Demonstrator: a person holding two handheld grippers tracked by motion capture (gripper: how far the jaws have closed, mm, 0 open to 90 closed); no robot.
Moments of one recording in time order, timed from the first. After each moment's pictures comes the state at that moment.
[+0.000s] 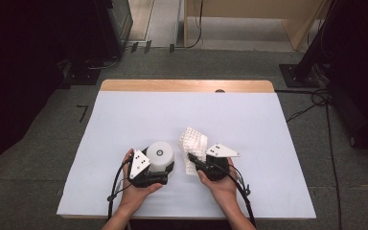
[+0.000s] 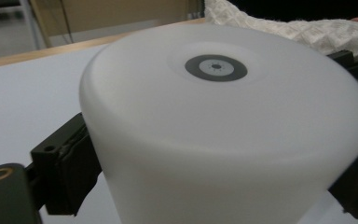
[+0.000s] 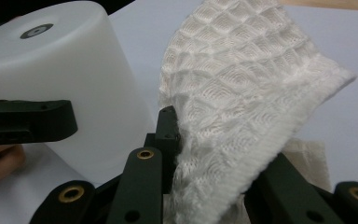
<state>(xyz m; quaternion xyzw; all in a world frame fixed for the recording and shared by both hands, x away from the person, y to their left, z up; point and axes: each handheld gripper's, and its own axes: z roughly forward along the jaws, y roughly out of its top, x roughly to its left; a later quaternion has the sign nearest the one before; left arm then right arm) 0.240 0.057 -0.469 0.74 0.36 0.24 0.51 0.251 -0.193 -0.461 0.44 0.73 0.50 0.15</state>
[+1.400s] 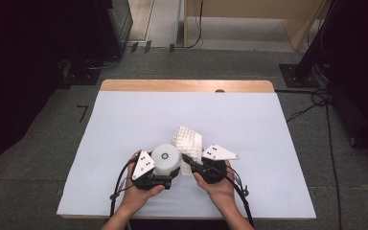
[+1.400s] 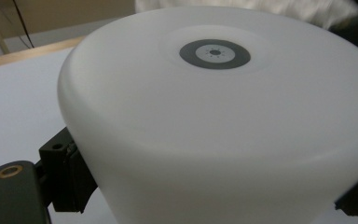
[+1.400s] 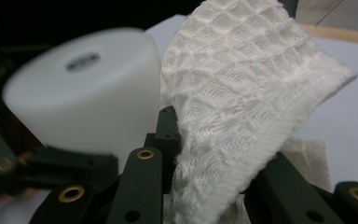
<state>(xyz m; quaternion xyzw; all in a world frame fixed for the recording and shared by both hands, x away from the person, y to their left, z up) 0.240 0.055 -0.456 0.76 0.31 0.18 0.53 0.240 -0.179 -0.443 0.40 0.74 0.52 0.15</state>
